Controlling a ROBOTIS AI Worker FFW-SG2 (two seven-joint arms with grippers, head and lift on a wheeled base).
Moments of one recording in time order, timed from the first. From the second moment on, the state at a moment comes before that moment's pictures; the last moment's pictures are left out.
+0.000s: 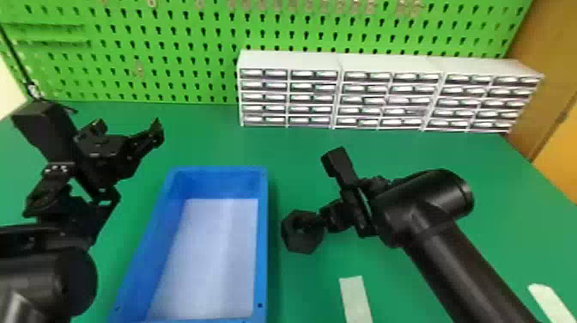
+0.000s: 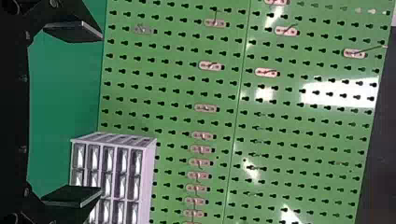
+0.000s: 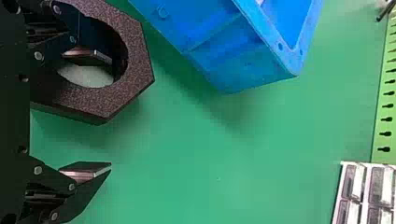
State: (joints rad) left arm -0.06 0.06 0.16 -1.83 0.18 0.27 -0.19; right arm -0.51 -0.14 0.41 -1.30 -0.04 1.01 0.51
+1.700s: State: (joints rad) left arm -0.06 0.06 0.16 -1.83 0.18 0.27 -0.19; right arm -0.50 -0.14 0.43 -1.29 0.00 1.00 0.51
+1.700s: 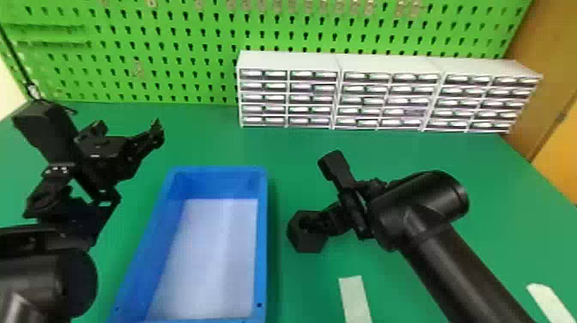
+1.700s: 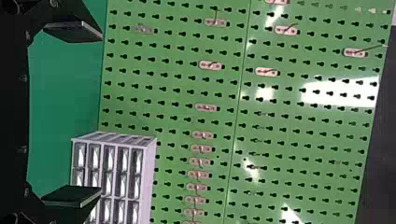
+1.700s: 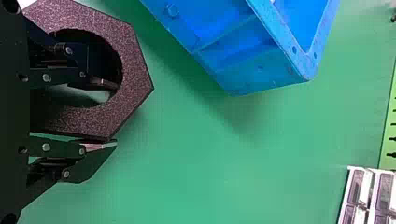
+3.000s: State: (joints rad) left arm -0.05 0.06 0.17 -1.83 0.18 0.27 -0.19; right arm -0.30 -0.14 -0.07 -1.60 0.04 0.66 0.49
